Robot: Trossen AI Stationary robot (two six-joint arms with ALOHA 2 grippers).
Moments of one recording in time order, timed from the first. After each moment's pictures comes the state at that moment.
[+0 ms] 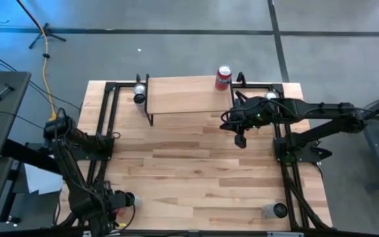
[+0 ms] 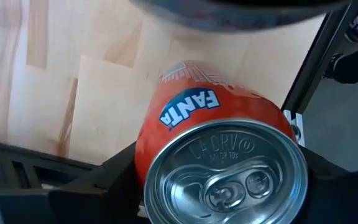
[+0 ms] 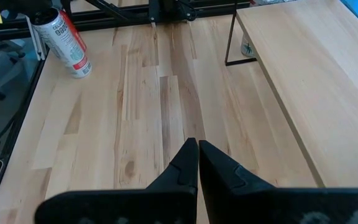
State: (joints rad) left arm -1.14 1.64 1.21 -1.07 -0.02 -1.43; right arm 0.00 1.15 1.19 -0.67 0.02 0.10
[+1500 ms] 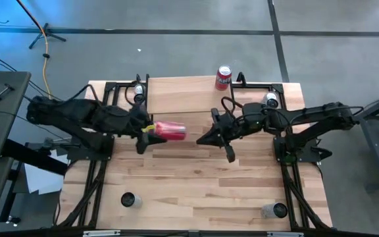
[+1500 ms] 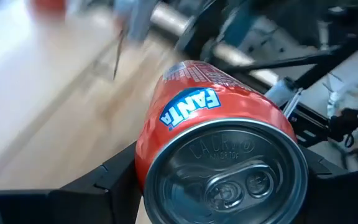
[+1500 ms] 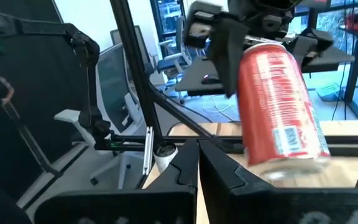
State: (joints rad) left arm -0.26 1.17 1.42 -0.80 -0.34 -0.59; right arm 0.13 1.32 1.22 0.01 -0.18 0.14
